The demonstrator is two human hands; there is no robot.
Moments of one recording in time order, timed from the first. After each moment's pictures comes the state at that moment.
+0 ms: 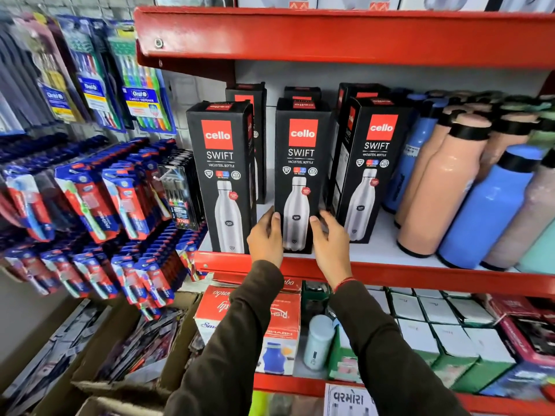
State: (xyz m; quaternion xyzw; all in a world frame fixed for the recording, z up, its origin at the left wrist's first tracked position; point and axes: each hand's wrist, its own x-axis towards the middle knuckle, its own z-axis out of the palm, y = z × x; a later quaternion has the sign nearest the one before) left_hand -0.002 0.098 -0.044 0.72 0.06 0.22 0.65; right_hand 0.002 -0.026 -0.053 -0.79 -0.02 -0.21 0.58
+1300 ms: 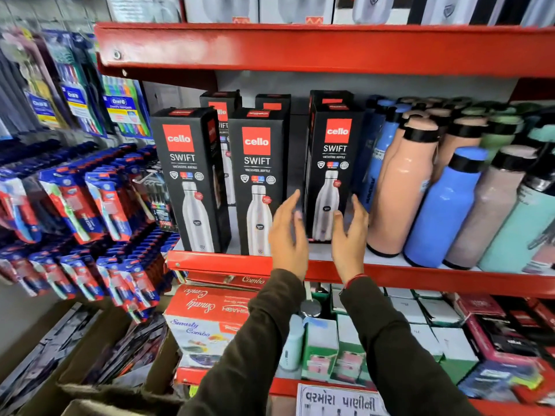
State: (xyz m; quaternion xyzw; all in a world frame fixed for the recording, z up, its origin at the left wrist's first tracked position) left_hand -0.042 -0.007 -0.024 0.70 -0.13 0.36 0.60; right_hand -0.007 -0.121 -0.037 -0.75 0.00 -0.33 0.57
